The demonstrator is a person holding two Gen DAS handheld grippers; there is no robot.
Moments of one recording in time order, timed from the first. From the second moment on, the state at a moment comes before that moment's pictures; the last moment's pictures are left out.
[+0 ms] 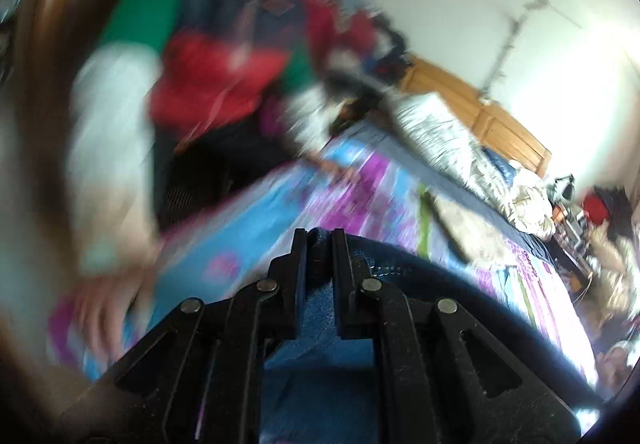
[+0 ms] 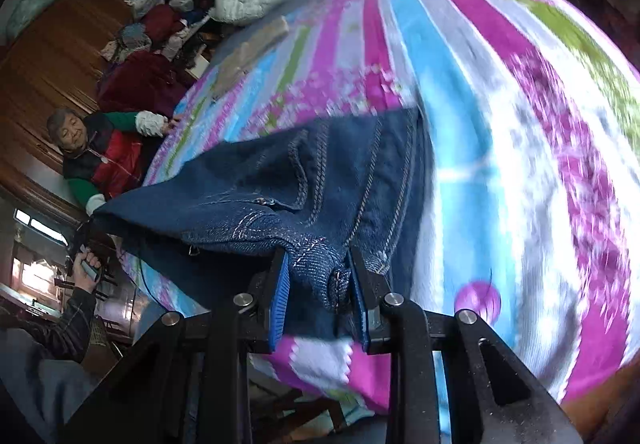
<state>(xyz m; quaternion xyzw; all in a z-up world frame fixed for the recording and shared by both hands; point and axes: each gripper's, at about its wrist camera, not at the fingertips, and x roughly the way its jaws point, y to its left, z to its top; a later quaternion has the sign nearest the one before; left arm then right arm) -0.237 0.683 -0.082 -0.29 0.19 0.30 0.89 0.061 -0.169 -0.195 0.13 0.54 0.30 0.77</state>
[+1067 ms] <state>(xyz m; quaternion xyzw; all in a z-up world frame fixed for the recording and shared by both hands) -0.335 0.658 -0.196 -0.45 0.17 0.26 0.84 0.009 0.501 -0.135 -0.21 0.45 0.69 0.53</state>
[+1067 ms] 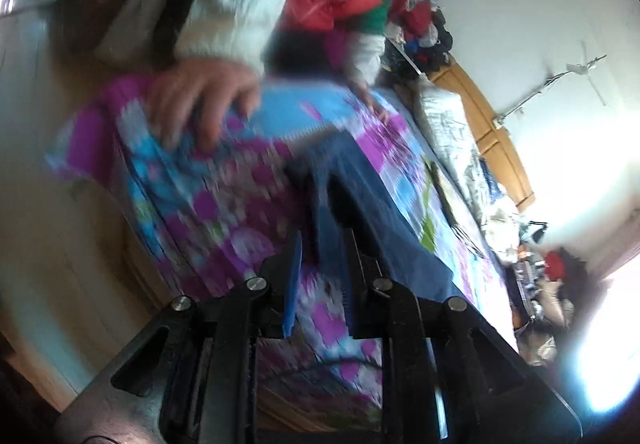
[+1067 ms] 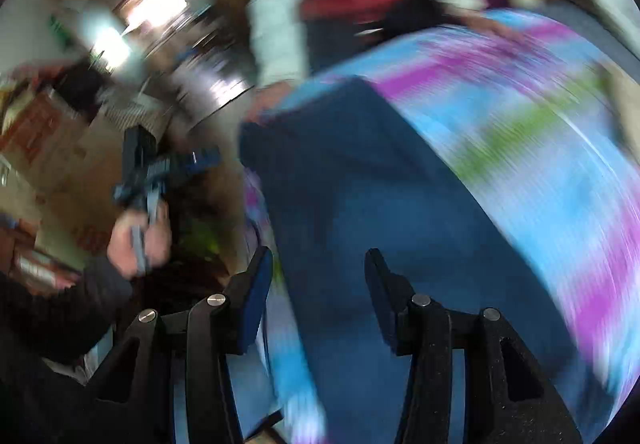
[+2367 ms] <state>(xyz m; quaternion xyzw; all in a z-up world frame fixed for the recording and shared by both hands) -0.308 0.682 -0.194 -0.42 0.14 0.25 0.86 0.060 0.751 -0.182 -0.23 0.38 0.66 0.60</state>
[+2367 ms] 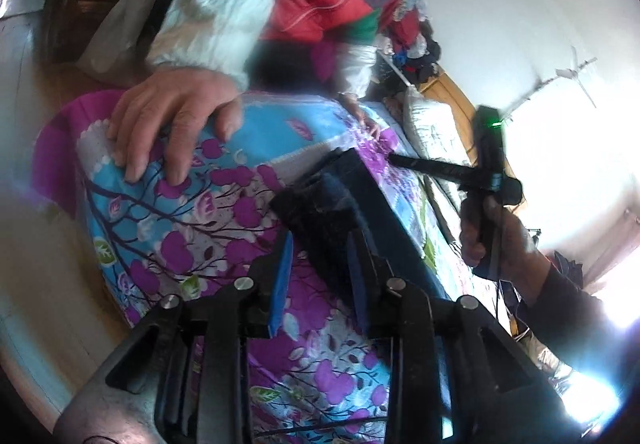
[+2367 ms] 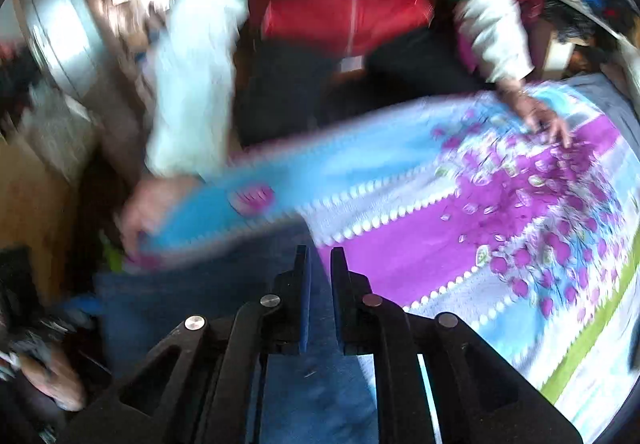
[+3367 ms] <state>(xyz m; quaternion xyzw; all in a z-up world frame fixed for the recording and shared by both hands) -0.284 0.682 -0.185 -0.41 0.15 0.21 0.88 0.043 0.767 -0.226 -0.22 0.40 0.70 0.55</state>
